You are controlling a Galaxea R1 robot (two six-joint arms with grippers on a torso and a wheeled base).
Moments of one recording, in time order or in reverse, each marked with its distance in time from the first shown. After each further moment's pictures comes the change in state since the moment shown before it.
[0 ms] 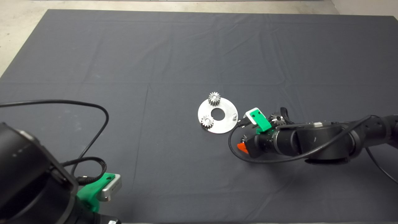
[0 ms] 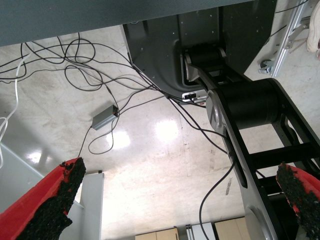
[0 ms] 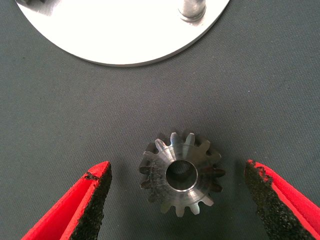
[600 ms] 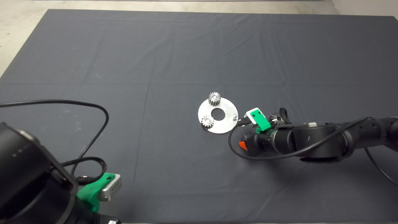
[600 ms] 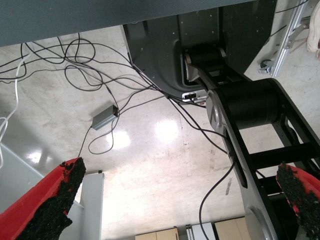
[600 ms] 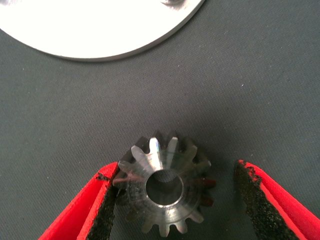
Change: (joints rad) left arm 0.000 0.001 0.000 0.000 0.000 0.000; right arm -0.028 0.000 -0.041 -0.022 0.003 0.000
